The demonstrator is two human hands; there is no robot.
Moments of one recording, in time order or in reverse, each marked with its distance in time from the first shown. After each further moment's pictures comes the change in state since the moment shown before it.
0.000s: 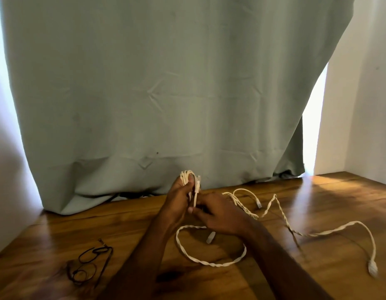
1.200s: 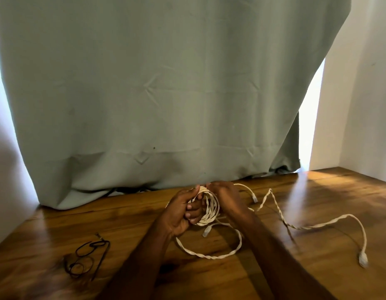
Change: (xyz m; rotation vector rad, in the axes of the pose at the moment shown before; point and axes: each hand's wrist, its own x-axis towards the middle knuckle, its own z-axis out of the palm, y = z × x) left_hand -0.020 -0.022 -0.006 -0.237 -0.352 -0.262; right_hand -0.002 0.018 0.004 0.701 0.441 0.587
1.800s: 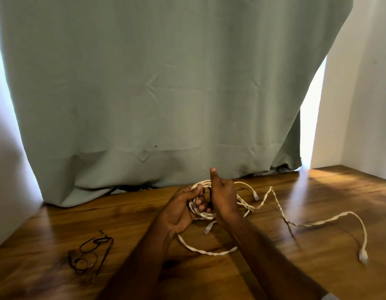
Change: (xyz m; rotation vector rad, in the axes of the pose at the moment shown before) left_hand -0.009 0.002 0.008 -0.015 0.005 0.074; right_hand 0.005 0.004 0.029 0.055 0.287 -0.091
